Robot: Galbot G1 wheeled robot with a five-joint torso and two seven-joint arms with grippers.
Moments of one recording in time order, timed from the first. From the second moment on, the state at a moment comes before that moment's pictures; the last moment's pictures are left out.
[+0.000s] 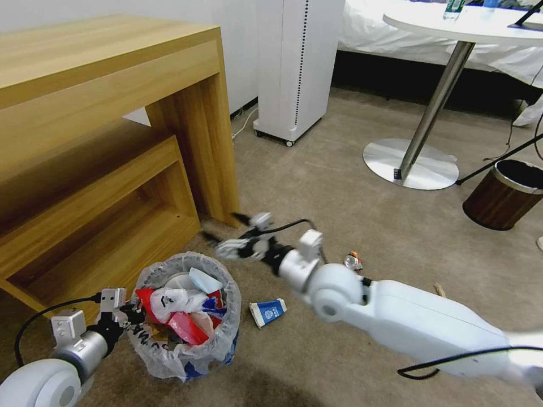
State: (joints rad) left arm 1.69 -1.01 -0.82 -2.12 -0.73 0.50 0.04; right arm -0.43 0.84 -0.60 1.94 1.10 0.05 0.21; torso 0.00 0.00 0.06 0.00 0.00
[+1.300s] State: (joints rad) left arm 1.69 -1.05 -0.81 -2.15 -0.70 0.49 0.04; right arm -0.70 0.63 -0.47 1.48 0.59 0.22 -0.14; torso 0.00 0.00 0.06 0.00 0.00
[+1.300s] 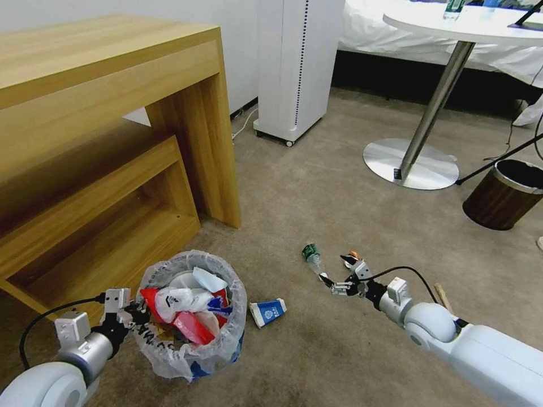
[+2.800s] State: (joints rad) left arm 1.67 -1.09 -0.81 -2.10 -0.70 0.46 0.04; right arm -0.27 1.13 -1.13 0.87 0.57 0.34 -0.31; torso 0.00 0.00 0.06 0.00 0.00
